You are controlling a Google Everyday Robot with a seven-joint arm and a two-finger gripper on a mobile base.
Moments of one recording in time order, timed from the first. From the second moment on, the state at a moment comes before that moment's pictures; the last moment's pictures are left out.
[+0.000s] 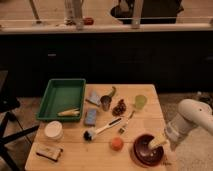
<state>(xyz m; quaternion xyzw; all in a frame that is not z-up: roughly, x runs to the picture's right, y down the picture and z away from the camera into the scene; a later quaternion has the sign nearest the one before) 0.287 0.298 0.713 -0.18 -0.45 -0.60 0.64</state>
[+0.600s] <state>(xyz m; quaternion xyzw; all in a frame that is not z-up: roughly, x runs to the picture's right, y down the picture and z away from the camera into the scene) 0.289 0.298 0.700 -0.19 -0.43 -0.60 0.65</state>
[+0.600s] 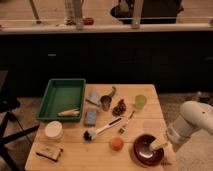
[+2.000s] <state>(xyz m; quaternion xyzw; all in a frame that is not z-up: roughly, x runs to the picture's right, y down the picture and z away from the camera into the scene) 0.275 0.333 0.732 -0.20 -0.46 -0.58 0.64</state>
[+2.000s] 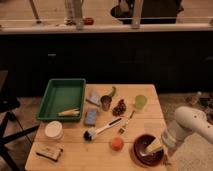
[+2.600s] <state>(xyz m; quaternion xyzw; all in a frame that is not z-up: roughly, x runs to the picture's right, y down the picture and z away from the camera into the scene) 0.270 0.339 0.735 -0.21 -0.47 -0.58 0.63</state>
